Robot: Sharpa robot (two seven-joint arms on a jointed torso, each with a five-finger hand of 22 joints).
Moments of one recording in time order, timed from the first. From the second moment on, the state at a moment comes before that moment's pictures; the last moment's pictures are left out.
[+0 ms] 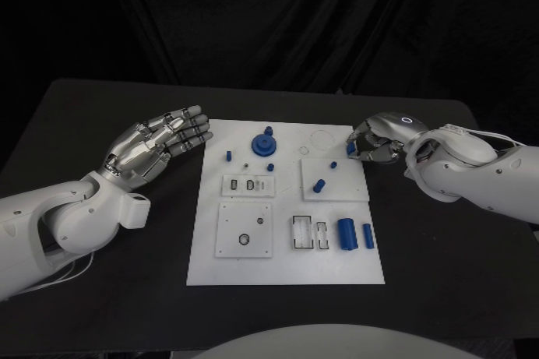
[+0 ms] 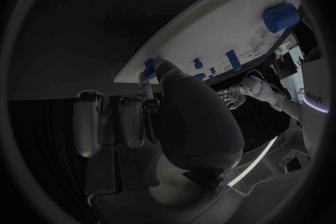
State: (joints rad) left arm 1.28 -0.99 -0.21 1.57 -0.02 0.20 0.68; left_hand 1.39 0.21 0.20 0.12 0.60 0.48 0.16 0.11 0.06 0.23 0.28 0.41 0.06 0.18 0.27 0.30 0.05 0.09 0.17 0.29 0.10 0.04; right arm 1.35 -1.04 -0.25 1.52 -1.53 -0.46 -0.13; right_hand 1.43 -0.13 0.18 0.23 0.20 0.94 0.10 0.09 0.19 1.46 0.00 1.57 1.31 1.46 -0.06 1.51 1.31 0.03 1.47 0.05 1.44 1.31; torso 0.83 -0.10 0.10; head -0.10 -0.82
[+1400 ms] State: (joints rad) left arm 1.28 -0.99 -0.21 1.56 -0.01 0.20 0.68; left_hand 1.39 0.21 0.20 0.12 0.60 0.48 0.16 0.11 0.06 0.23 0.28 0.41 0.06 0.18 0.27 0.30 0.05 0.09 0.17 0.29 0.10 0.04; right arm 1.41 -1.01 -0.25 1.84 -1.59 -0.52 -0.17; right_hand 1.49 -0.07 0.19 0.18 0.33 1.05 0.10 0.18 0.23 1.47 0.00 1.57 1.31 1.46 -0.06 1.50 1.31 0.03 1.47 0.05 1.42 1.31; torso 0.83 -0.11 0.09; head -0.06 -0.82
